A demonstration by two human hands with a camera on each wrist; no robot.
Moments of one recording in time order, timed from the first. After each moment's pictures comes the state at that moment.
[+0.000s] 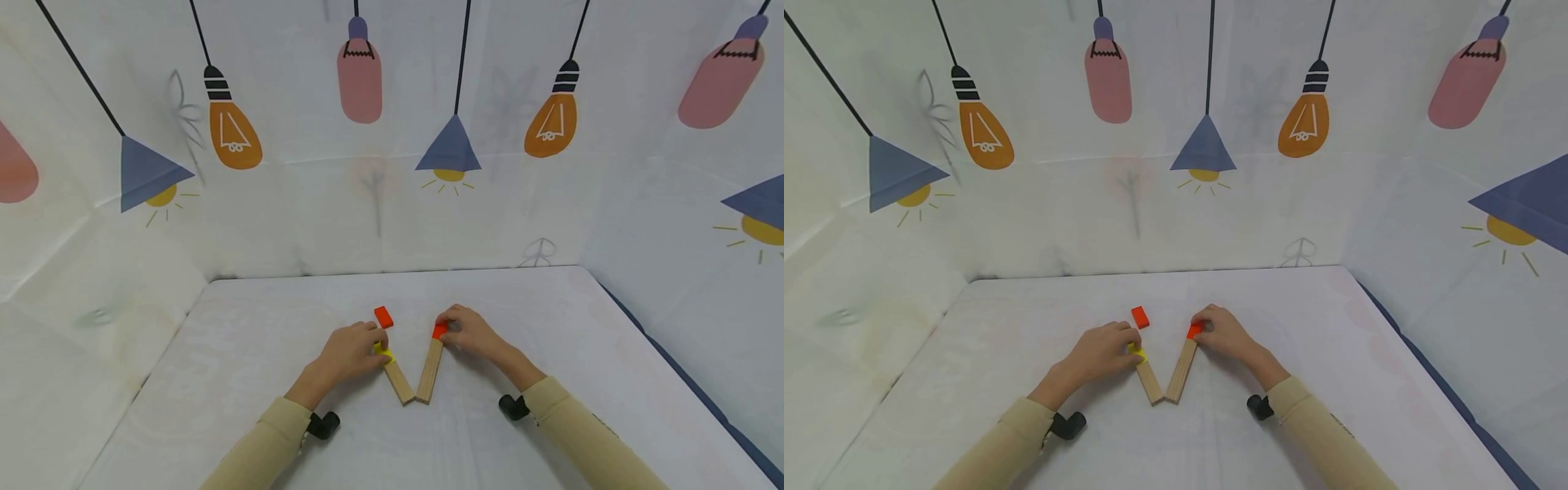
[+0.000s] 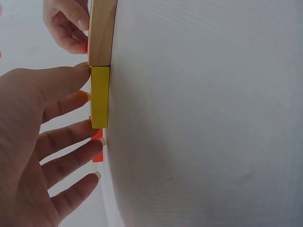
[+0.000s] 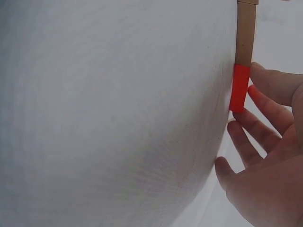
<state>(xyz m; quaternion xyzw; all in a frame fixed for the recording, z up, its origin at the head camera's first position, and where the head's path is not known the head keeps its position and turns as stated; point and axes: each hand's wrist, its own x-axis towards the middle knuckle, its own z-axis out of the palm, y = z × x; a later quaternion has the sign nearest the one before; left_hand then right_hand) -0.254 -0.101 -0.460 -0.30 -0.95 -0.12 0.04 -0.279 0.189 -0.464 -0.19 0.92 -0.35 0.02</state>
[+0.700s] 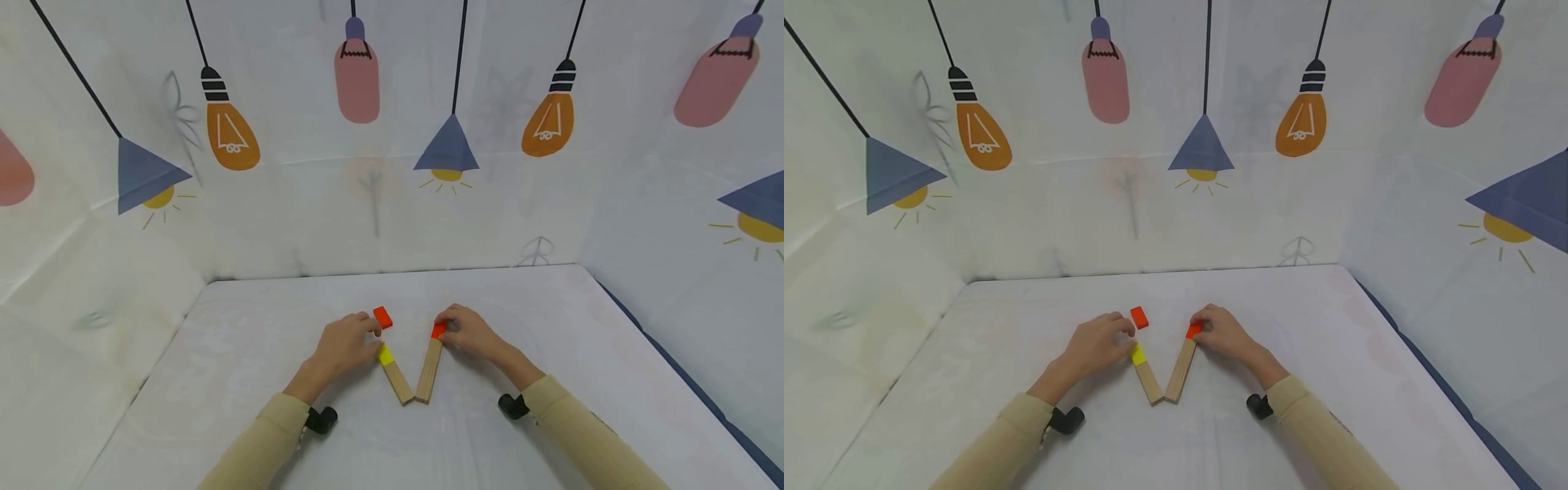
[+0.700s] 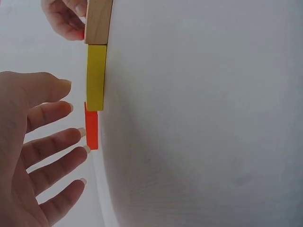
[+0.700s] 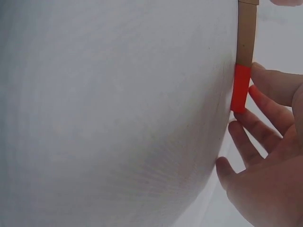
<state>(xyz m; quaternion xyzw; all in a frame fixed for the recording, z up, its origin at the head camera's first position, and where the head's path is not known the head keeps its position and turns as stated) -0.264 -0.106 -0.460 -0.25 -0.95 -0.14 0.10 -0.278 0.189 -0.463 -0.19 0.92 -0.34 0.02</state>
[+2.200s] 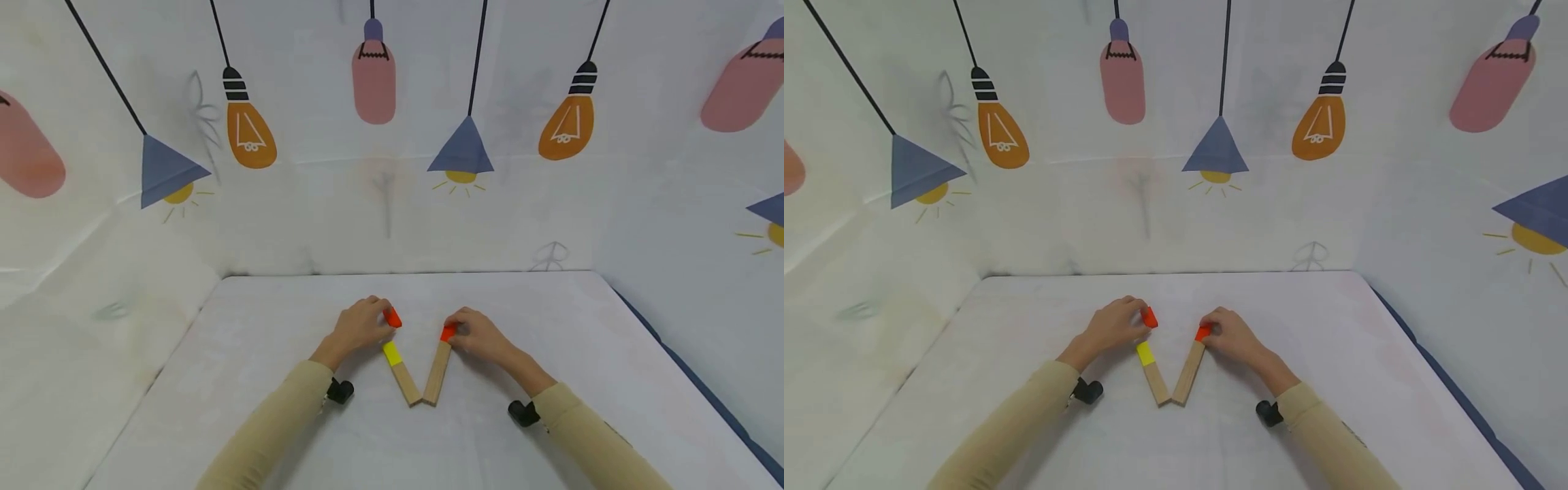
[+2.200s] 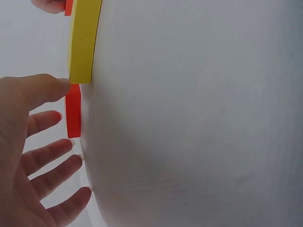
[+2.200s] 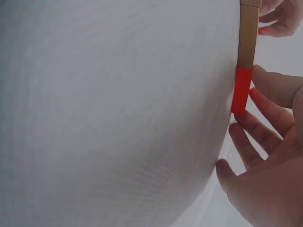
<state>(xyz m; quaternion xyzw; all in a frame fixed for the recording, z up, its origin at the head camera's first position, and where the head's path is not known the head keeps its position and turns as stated) -0.306 -0.095 -0.457 -0.18 -0.97 -0.15 0.00 -0.280 0.188 -0.468 -0.20 0.92 -0.34 0.01</state>
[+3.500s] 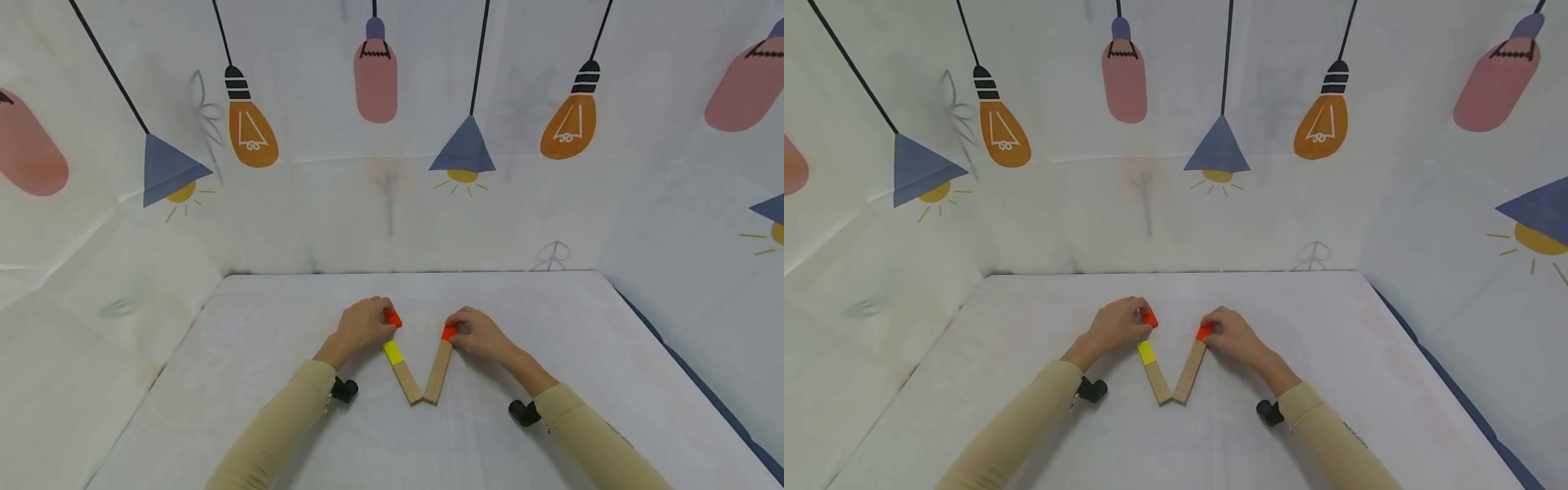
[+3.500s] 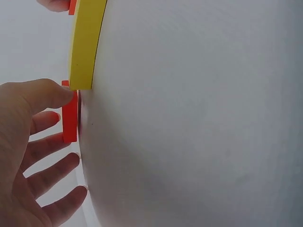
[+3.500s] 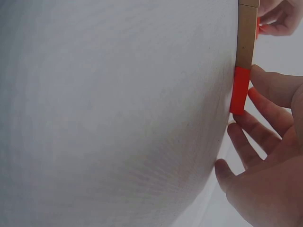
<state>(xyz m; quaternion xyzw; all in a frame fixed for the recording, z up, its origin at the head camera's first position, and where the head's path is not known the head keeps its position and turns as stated) -0.308 -0.092 -0.461 -0.18 -0.97 -0.17 0.02 -0.280 0.191 -0.467 -0.22 0.91 -0.34 0.00</state>
